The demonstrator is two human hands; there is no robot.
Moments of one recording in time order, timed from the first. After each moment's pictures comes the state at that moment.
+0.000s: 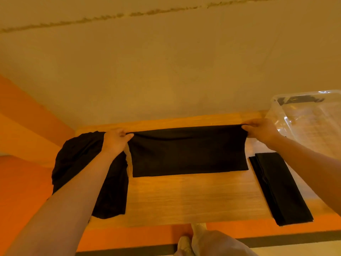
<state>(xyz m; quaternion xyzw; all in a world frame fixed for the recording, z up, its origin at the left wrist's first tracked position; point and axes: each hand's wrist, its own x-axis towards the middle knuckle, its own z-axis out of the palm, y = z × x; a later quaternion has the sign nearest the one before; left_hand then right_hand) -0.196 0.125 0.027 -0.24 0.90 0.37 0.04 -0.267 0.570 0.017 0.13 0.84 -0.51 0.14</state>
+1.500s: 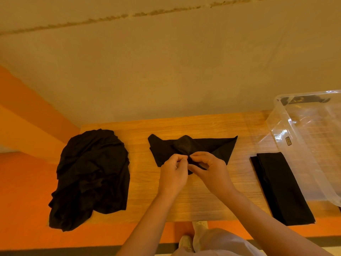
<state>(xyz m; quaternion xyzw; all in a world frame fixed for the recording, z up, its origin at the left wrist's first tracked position) -0.103 0.306 0.035 -0.21 0.80 0.56 0.03 -0.123 0.430 0.012 -0.07 0.83 -0.54 0.06</state>
